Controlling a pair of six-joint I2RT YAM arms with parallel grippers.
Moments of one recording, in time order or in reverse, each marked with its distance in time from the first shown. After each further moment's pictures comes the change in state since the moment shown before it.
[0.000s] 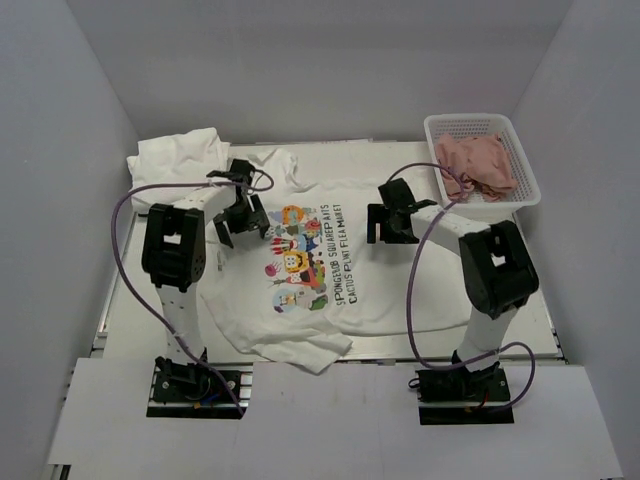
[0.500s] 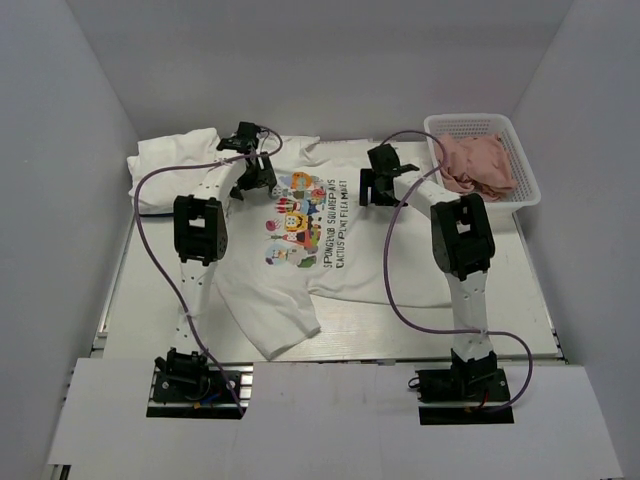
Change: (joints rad) left arm 0.026 0.491 0.824 -0.116 0.003 0.122; right arm -0.052 0.429 0.569 -0.108 0.084 -0.041
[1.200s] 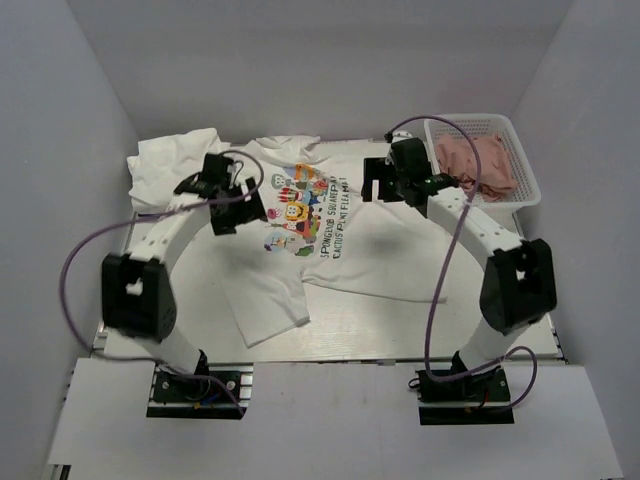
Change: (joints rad) left arm -0.007 -0.800 -0.905 0.233 0.208 -0.008; right arm 0.024 -0.476 -0.283 0.103 -0.204 -0.071
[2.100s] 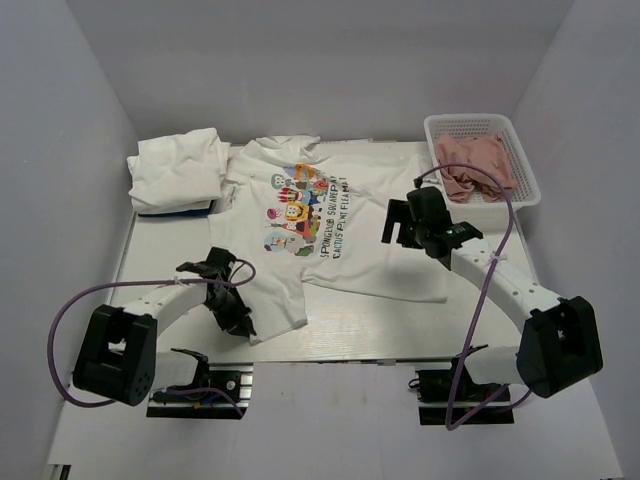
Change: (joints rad) left arm -0.088 -0.471 -0.870 -0.073 0.206 -0.349; right arm 0.051 -0.443 -0.499 -0.009 0.148 0.211
